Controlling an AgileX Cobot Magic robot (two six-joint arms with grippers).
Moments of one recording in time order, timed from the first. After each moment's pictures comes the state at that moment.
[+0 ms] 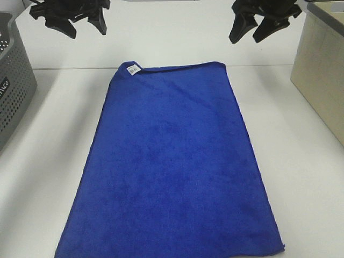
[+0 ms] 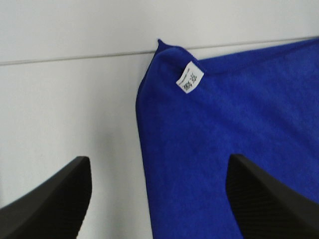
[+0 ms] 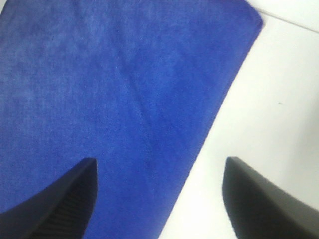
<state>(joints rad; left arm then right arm) -0.17 2.46 -2.54 -0.17 1.17 -0.10 0.12 2.30 -2.27 0.30 1.21 -0.34</state>
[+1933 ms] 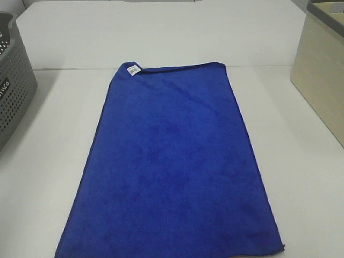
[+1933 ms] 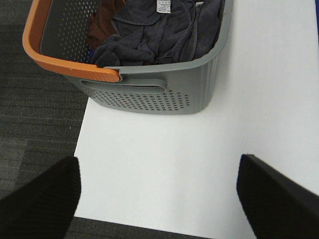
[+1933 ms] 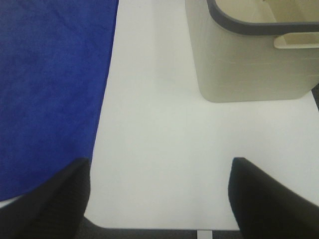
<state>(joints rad) 0.01 0.60 -0.88 0.23 1.18 -0.12 -0.06 0.33 -0.82 0.03 1.22 -0.09</state>
